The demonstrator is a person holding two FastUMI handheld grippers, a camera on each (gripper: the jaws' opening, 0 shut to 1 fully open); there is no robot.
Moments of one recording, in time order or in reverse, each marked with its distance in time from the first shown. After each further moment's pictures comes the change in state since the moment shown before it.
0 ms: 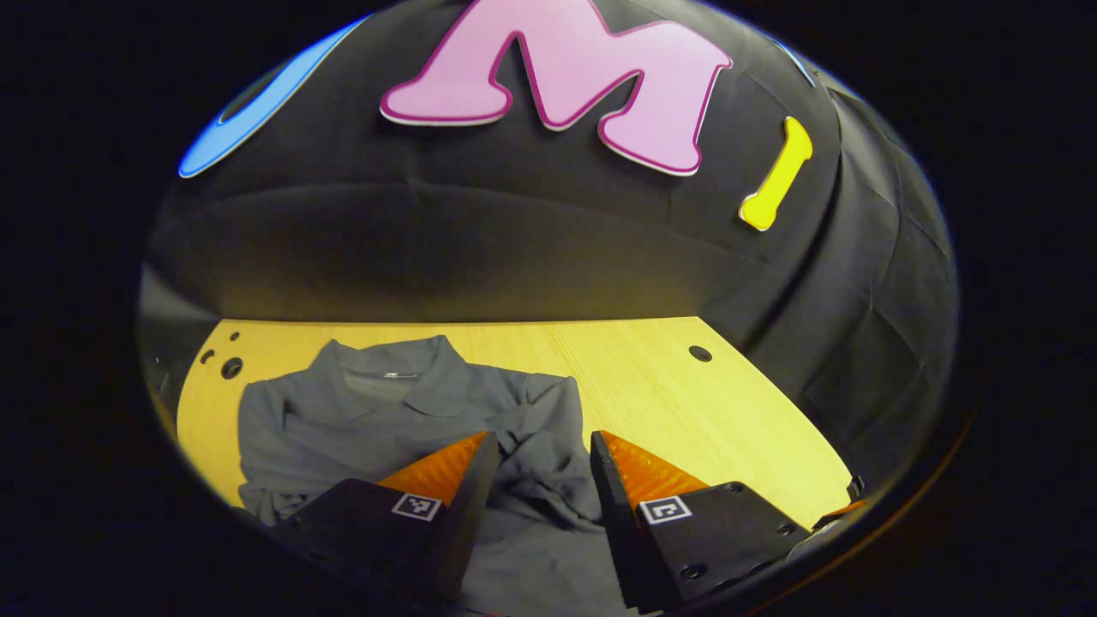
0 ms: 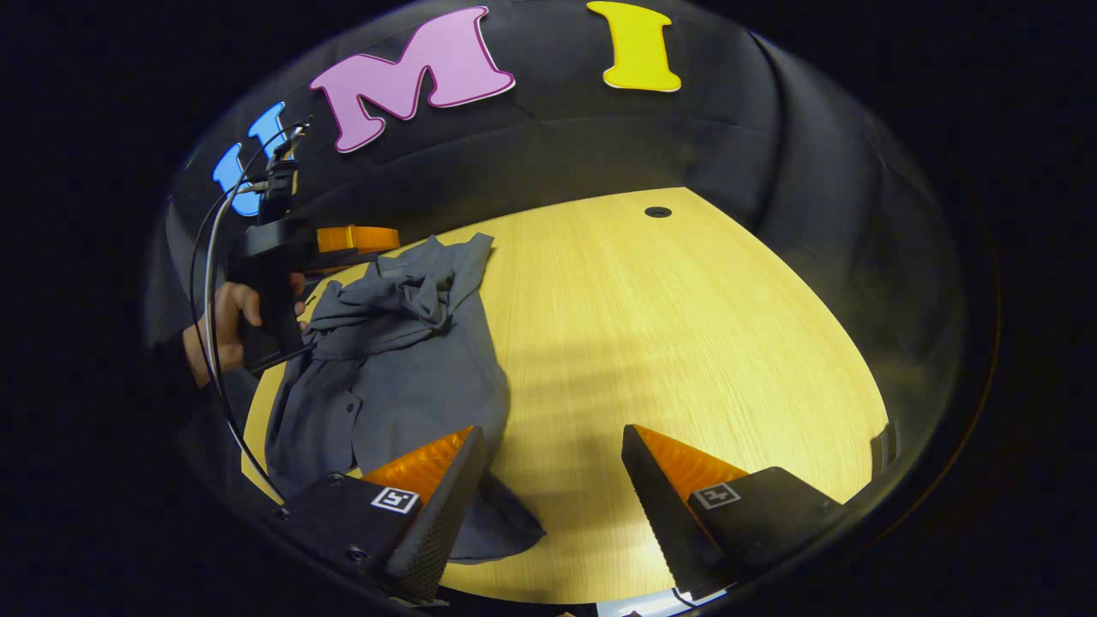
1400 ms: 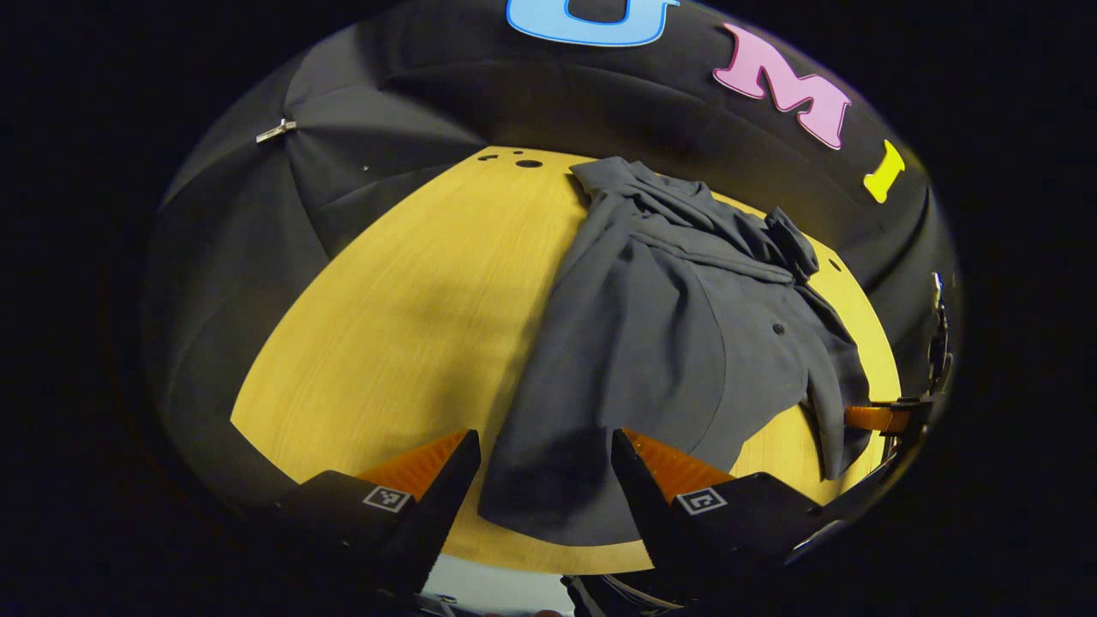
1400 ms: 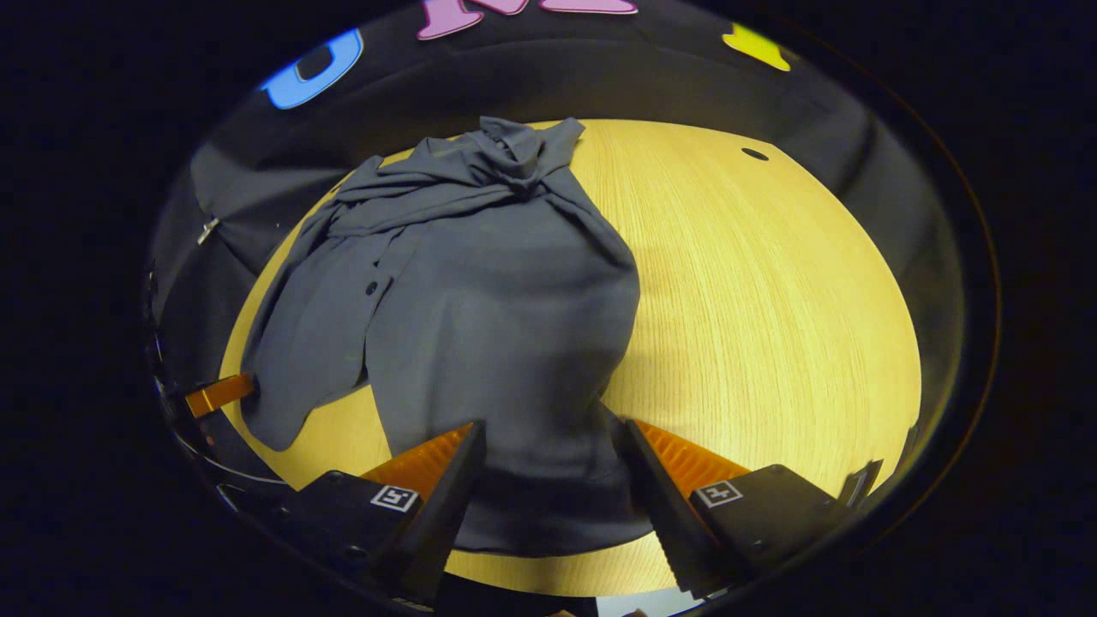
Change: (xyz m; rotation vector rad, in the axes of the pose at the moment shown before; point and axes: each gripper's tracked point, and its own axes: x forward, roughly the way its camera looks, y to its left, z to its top) left arm -0.282 0.188 -0.294 -0.291 0.309 0.408; right arm 0.041 0.071 -0.111 -0.222 0.283 0.027
